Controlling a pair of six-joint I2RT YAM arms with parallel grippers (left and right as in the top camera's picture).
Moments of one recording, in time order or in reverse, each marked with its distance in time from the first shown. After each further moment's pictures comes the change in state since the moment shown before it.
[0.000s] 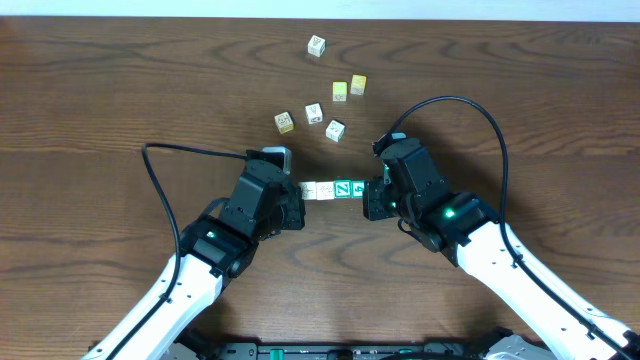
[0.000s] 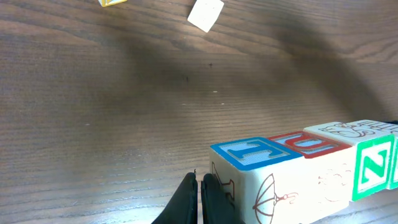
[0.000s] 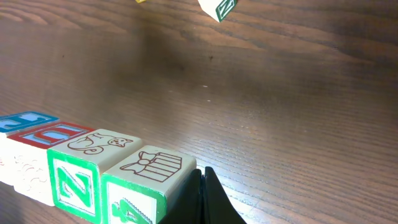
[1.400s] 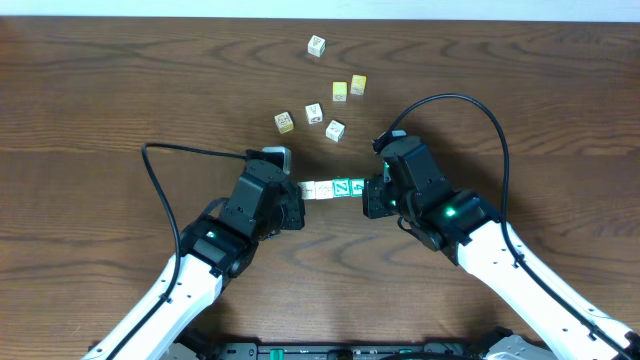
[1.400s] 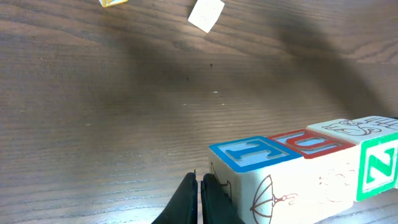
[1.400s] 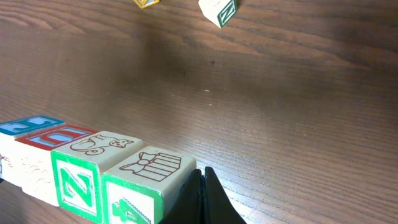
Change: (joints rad) left arm 0.000 0.000 0.000 0.000 -0.001 0.000; right arm 0.000 0.000 0.018 -0.008 0.002 0.000
